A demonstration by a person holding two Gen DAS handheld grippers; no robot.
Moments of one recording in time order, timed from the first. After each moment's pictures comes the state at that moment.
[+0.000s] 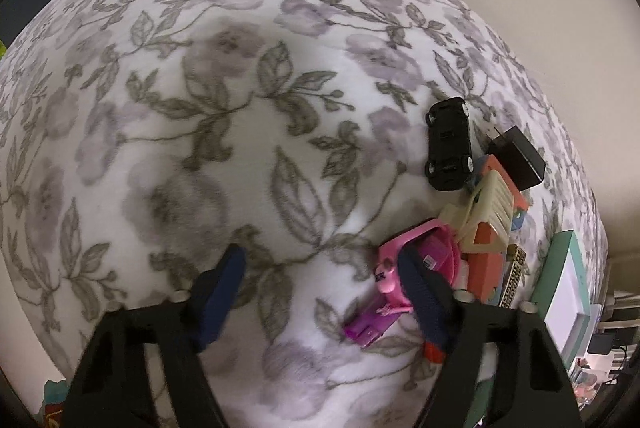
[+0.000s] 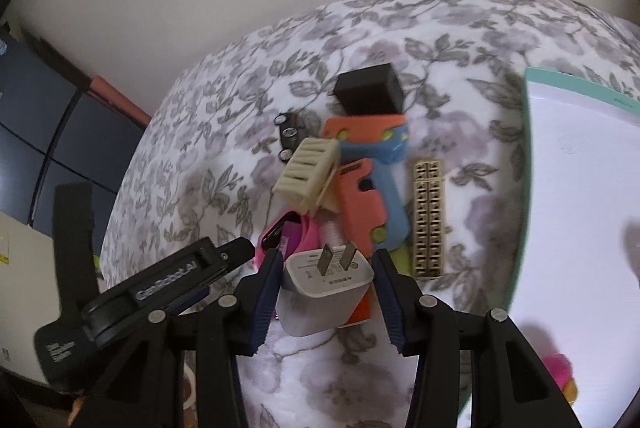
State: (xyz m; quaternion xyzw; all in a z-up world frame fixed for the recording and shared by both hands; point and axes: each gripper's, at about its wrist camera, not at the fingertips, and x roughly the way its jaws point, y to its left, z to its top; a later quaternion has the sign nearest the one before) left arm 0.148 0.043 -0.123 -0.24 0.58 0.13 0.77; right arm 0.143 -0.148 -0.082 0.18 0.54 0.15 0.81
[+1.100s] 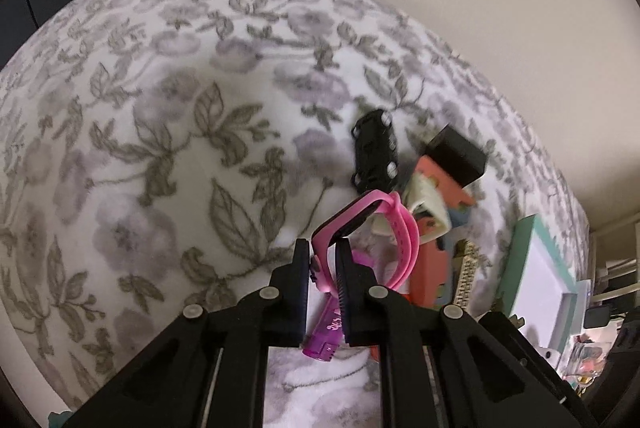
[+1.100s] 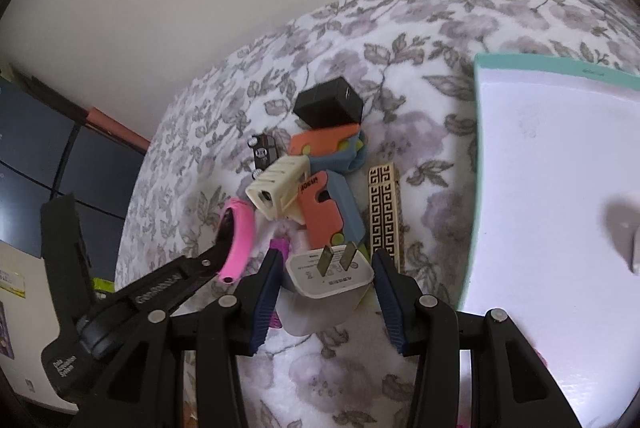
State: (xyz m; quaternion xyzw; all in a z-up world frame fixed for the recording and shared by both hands) left arm 0.148 0.023 -0.089 -0.21 0.54 0.07 0.81; right arm 0.140 -0.186 -0.077 0.23 0.54 0.13 0.80
